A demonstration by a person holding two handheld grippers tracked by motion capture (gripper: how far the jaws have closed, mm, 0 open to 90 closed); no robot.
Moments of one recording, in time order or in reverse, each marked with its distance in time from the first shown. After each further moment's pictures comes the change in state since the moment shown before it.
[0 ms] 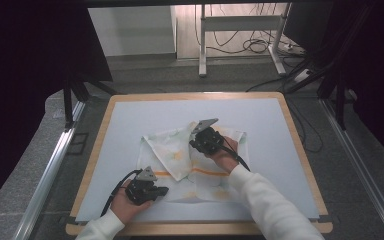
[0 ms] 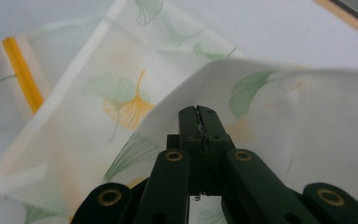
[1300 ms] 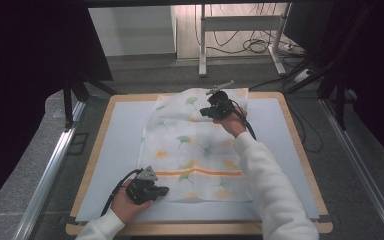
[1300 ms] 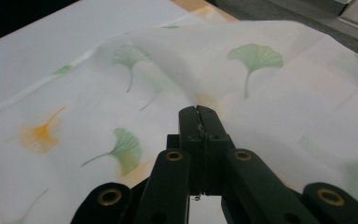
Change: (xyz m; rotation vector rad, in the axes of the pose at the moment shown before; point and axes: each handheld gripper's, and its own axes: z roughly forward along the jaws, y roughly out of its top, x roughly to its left) left arm 0.000 0.002 0.001 0.004 -0.013 -0.004; right arm -0.101 0.033 -0.010 -0.049 0.016 0.179
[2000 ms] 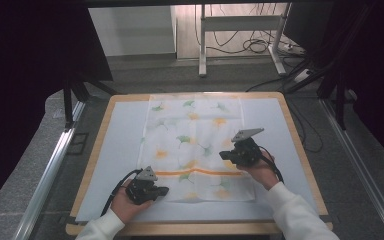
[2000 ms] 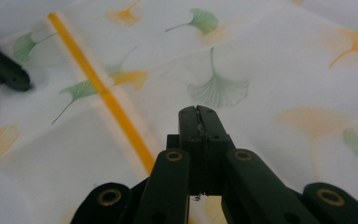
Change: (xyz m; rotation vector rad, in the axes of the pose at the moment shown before) left arm 0.000 -0.001 0.000 -0.011 -0.001 -0.003; right arm 0.056 -0.130 -0.073 0.014 0.086 -0.009
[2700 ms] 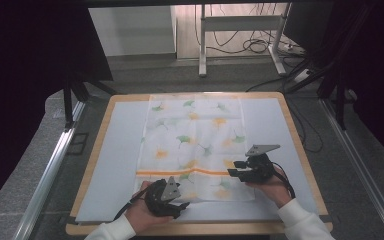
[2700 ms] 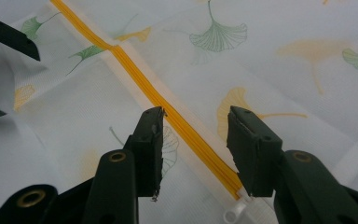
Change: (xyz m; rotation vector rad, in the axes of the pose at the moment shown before) left arm -0.063 0.027 0.024 0.006 0.167 0.283; right arm 0.008 -0.045 -0.023 -0.015 -0.018 0.101
